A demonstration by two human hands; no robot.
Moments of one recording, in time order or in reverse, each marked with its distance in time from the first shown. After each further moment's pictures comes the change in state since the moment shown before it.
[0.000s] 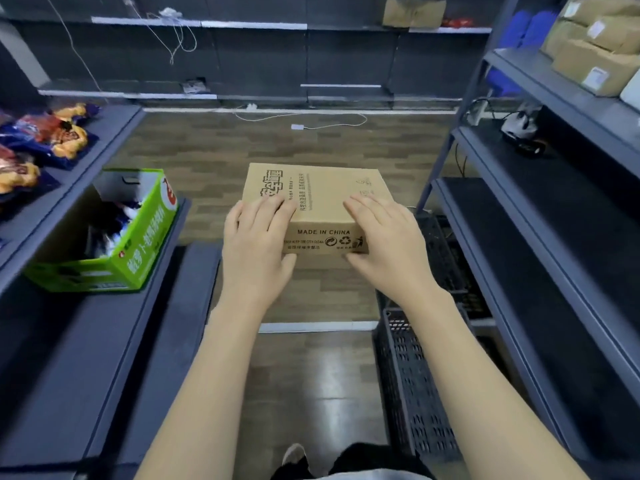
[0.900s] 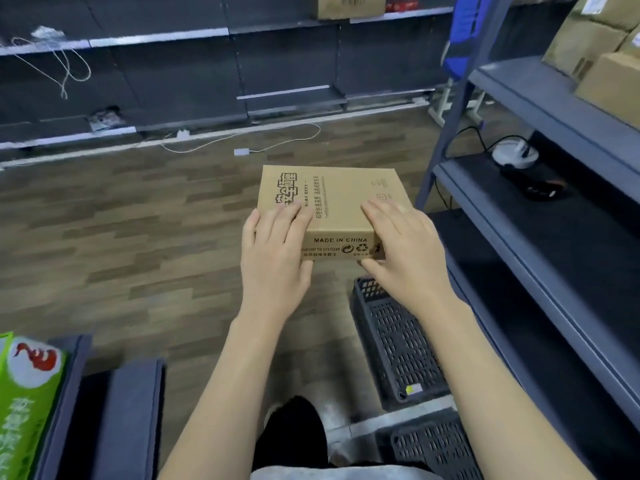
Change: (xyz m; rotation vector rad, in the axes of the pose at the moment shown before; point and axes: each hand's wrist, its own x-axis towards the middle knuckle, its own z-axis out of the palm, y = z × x) left_hand 0.381 -0.011 0.322 -0.144 -0.038 0.183; right_hand 0.281 0.312 0.173 -0.129 -0.048 0.237
